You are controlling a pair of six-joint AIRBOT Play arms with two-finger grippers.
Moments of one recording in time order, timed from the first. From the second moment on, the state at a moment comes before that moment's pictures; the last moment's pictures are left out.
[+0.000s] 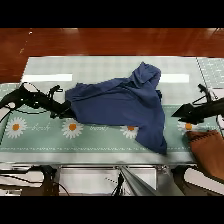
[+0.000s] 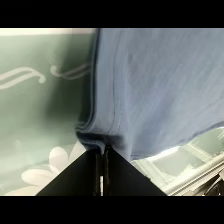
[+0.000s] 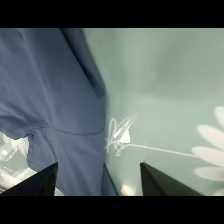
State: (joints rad) left arm 0.11 -1.56 0.93 0.94 -1.24 -1.32; right arm -0.48 -1.29 0.82 -0.99 1.39 1.14
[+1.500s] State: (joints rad) left arm 0.11 -0.66 1.94 1.10 -1.25 -1.37; right arm -0.25 -0.77 1.90 -1.02 1.13 1.31
